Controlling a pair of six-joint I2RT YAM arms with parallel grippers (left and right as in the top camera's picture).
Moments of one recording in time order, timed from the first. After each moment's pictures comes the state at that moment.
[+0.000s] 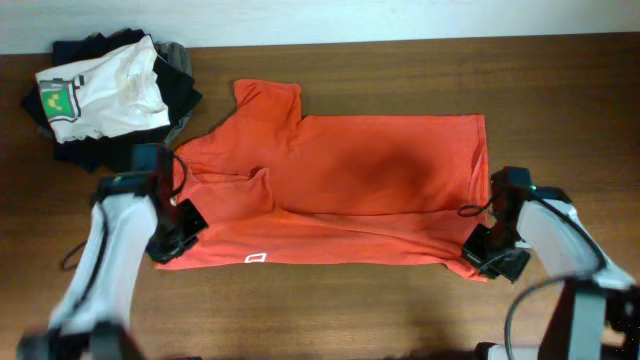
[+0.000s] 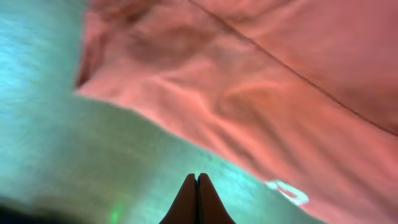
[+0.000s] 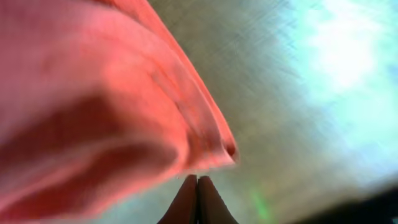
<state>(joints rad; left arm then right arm) 0.08 1.51 1.06 -1.11 0.01 -0.55 -0.17 1.52 0.84 -1.05 0.00 0.55</state>
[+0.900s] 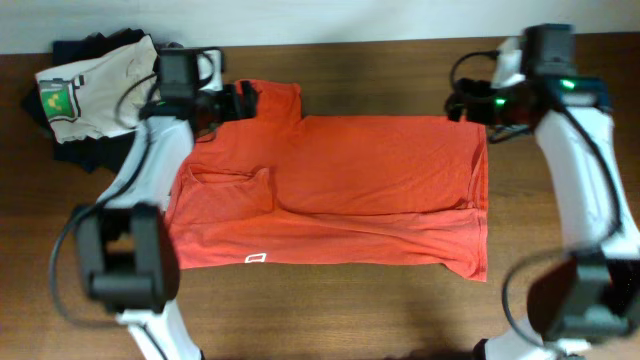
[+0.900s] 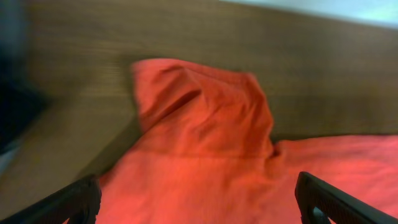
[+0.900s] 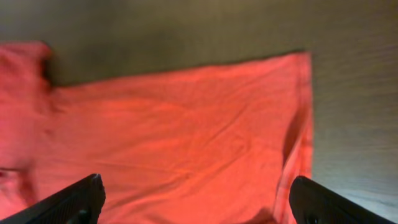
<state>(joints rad) -0.07 2.04 1.59 -0.40 0.25 -0.13 -0.08 1.81 1.68 -0.96 -0.20 0.14</state>
